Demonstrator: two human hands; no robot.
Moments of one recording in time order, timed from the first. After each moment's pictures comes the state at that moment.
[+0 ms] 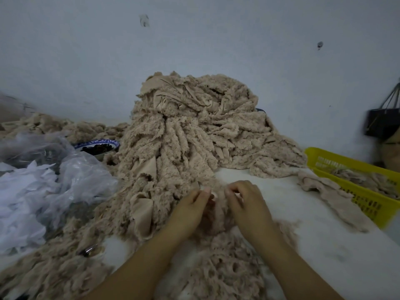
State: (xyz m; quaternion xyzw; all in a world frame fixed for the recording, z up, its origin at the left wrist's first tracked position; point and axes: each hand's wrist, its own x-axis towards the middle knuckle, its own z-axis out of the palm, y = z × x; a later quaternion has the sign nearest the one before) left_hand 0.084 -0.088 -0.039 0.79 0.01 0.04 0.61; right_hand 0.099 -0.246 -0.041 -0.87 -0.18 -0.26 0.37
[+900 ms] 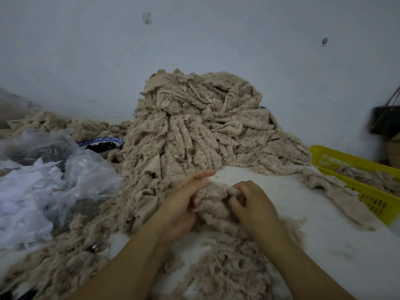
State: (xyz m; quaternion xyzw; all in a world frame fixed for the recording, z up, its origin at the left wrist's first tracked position) left_hand 0.072 -0.072 -0.009 0.50 -0.08 -0.06 0.86; right_hand 0.101 -0.245 -0.041 -0.91 -0.17 -0.20 0.32
